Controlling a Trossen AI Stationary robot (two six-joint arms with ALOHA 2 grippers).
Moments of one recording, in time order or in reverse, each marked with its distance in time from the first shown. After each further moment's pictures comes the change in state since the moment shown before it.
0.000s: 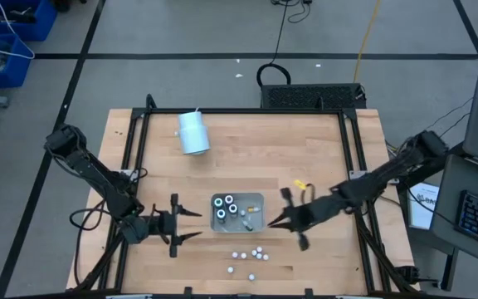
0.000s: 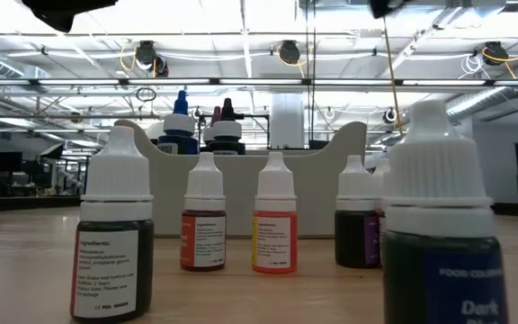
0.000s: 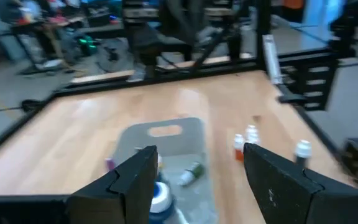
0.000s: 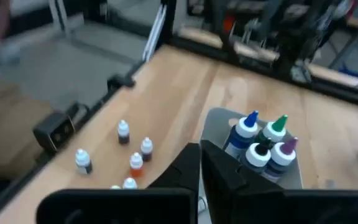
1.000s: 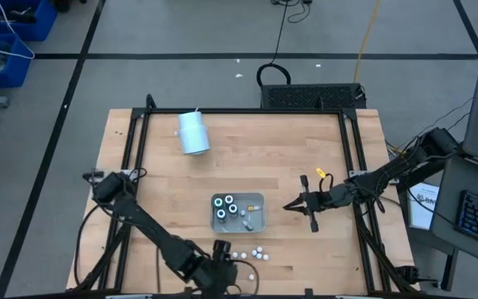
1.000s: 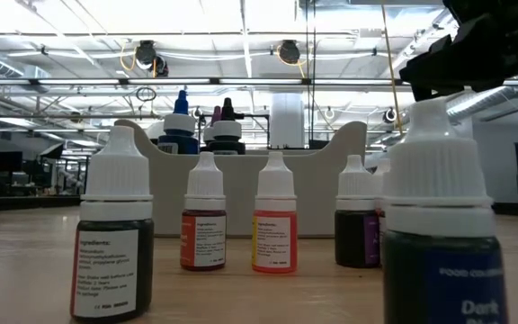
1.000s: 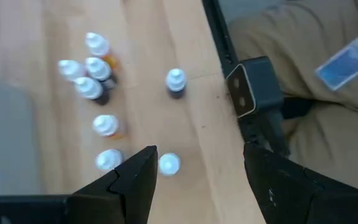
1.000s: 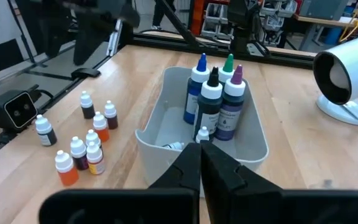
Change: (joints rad) left arm 0.129 0.779 1.110 -1.045 0.630 -0.299; right arm -0.061 -0.198 -0.485 0.398 0.060 0.074
